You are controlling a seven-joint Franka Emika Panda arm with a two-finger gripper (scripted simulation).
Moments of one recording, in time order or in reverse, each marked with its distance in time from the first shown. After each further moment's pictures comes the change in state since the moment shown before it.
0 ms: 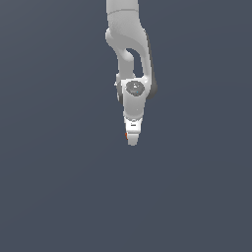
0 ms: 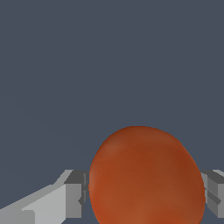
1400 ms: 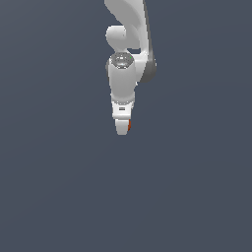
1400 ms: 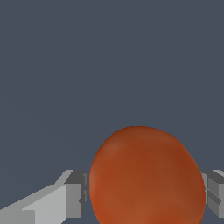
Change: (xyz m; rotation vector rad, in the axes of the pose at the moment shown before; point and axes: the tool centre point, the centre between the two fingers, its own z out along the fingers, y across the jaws) arm -0.044 0.016 -0.105 0.003 0.002 -0.002
